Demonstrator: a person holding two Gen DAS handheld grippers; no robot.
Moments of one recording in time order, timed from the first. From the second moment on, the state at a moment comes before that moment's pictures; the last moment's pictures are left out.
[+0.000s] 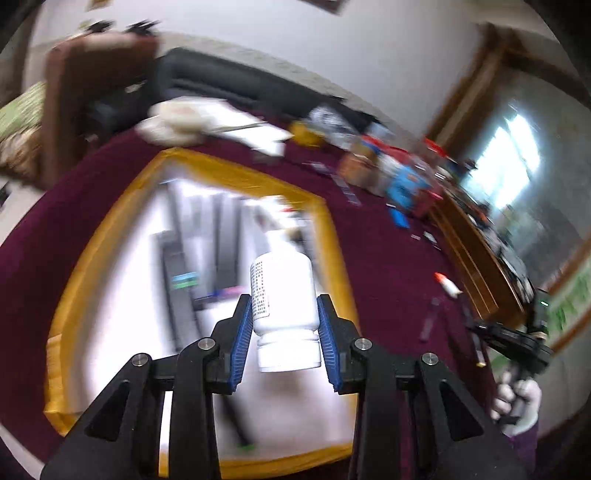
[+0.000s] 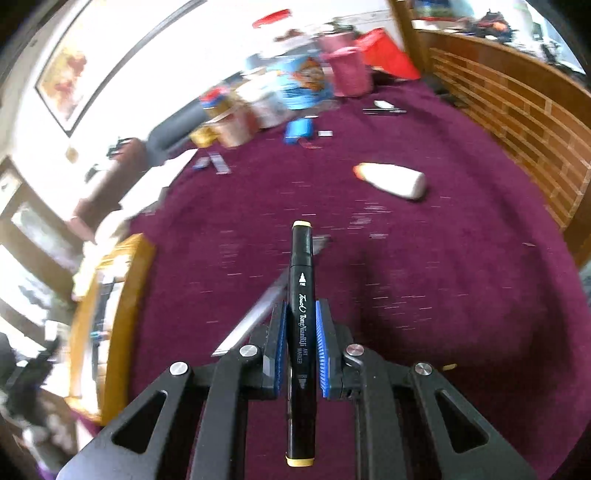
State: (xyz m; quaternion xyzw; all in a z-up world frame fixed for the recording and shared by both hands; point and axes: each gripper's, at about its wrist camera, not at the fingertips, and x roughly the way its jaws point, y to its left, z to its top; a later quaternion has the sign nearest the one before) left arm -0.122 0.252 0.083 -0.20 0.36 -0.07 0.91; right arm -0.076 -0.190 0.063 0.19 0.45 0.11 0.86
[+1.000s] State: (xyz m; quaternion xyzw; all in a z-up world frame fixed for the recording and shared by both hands) left arm -0.165 0.346 0.059 -0.25 0.35 0.05 0.90; right arm -0.091 0.143 0.042 0.02 0.54 0.34 0.77
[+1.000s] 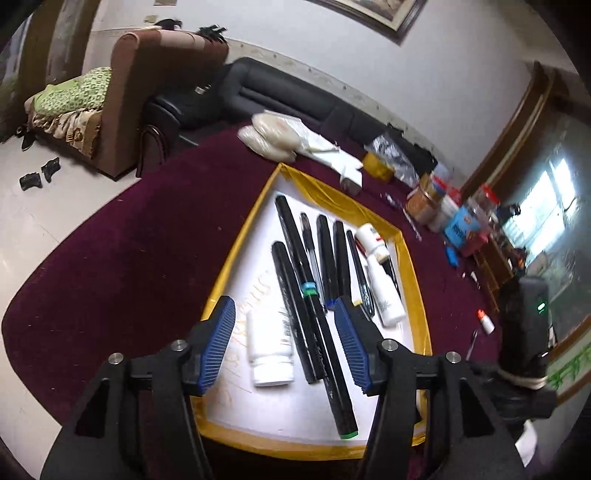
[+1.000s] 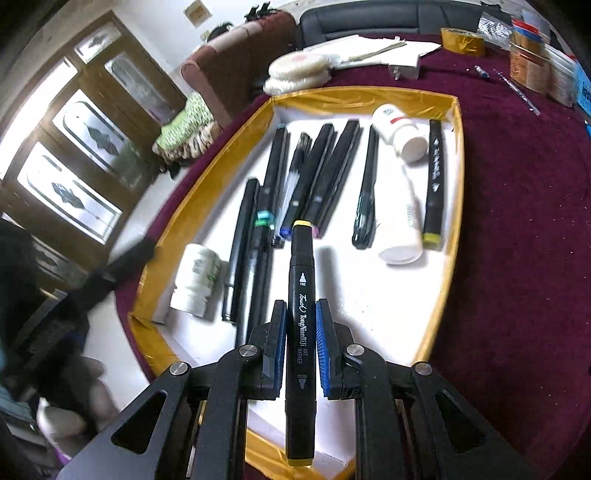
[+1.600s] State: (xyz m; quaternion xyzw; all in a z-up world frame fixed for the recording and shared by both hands) left arm -0.167 0.336 0.067 -0.27 0.32 0.01 0.91; right arm -0.070 -0.022 0.081 0.09 0.46 0.24 0.85
